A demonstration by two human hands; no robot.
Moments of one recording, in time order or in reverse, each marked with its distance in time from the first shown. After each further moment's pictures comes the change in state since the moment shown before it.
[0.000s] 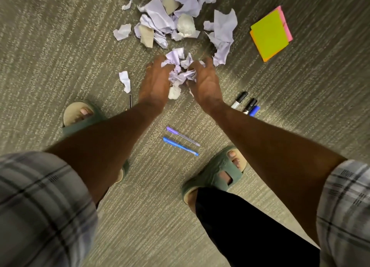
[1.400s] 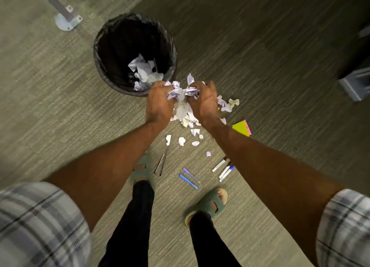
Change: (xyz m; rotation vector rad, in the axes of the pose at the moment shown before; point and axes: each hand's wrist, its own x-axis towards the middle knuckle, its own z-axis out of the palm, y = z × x) left_hand -0.088 0.029 -0.397 -0.439 0.378 -0.141; right_hand -0.029 -0.337 -0.290 0.182 0.108 -0.116
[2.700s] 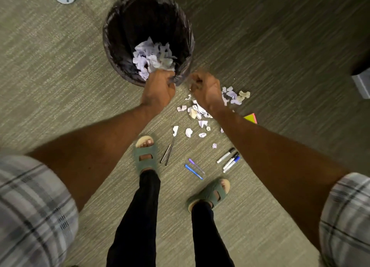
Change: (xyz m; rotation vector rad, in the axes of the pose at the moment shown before) left_hand 0.051 -0.056 -0.034 0.036 -0.191 0.010; right_hand 0.045 -0.029 0.043 0.034 -0.181 0.114
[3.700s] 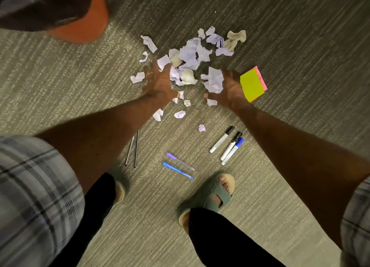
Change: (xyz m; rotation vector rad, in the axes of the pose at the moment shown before) left_hand 0.052 -0.053 0.336 0.344 -0.364 -0.160; right_hand 0.047 0.403 0.051 -0.290 -0.090 0.251
